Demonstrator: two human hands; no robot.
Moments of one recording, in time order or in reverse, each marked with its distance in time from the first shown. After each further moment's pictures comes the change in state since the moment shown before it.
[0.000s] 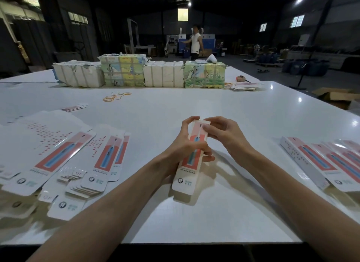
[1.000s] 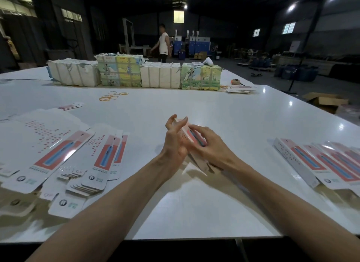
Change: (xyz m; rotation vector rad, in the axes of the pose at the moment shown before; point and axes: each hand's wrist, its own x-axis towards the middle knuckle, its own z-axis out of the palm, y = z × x) left_hand -0.014 0.021 0.009 -0.724 0.272 0.031; right_hand -0.013 0.023 0.024 -0.640 -0.151 -0.233
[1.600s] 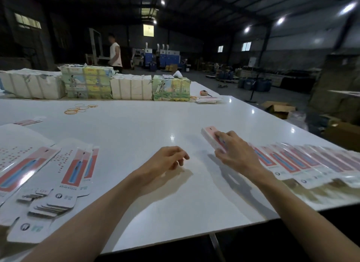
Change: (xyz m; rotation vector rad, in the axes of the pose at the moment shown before) left_hand -0.003 -0.019 -0.015 0.865 -0.472 -0.005; right_hand -0.064 0.036 -0.111 -0.689 0.178 0.281
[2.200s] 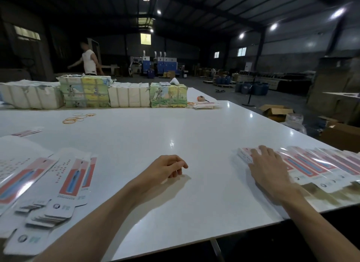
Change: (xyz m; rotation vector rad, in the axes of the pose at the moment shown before) left_hand 0.004 -0.004 0.000 0.153 -0.035 0.044; right_hand -0.047 0.063 -0.028 -0.396 -0.021 0.248
